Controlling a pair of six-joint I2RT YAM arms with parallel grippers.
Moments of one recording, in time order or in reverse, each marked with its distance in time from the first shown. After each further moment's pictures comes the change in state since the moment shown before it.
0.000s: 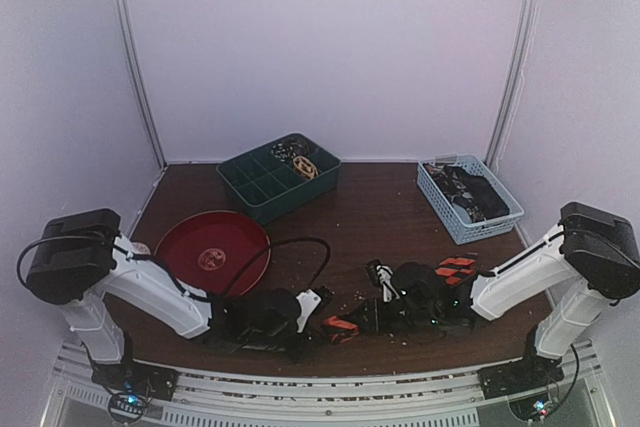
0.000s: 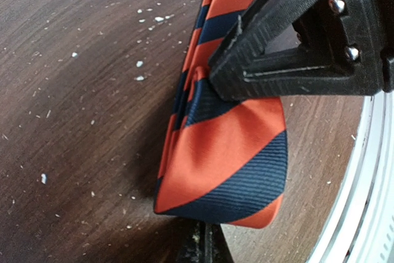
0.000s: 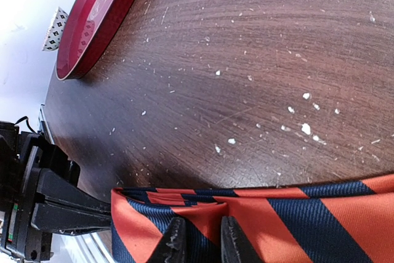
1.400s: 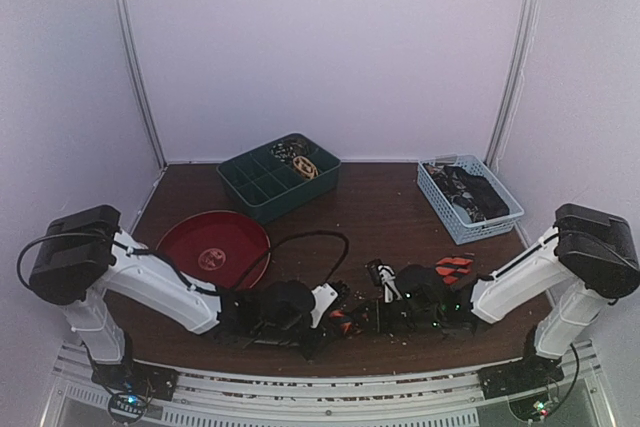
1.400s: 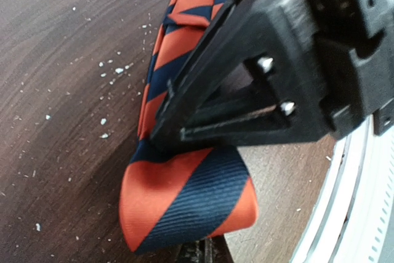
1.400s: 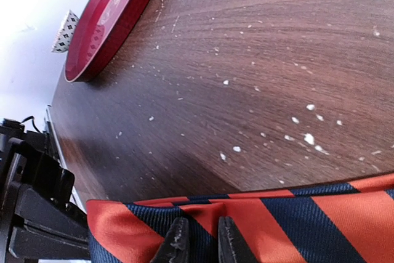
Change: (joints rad) left arm -0.008 0.021 0.116 -0.057 0.001 0.081; right arm 0.001 0.011 -0.039 0.102 0.009 -0.027
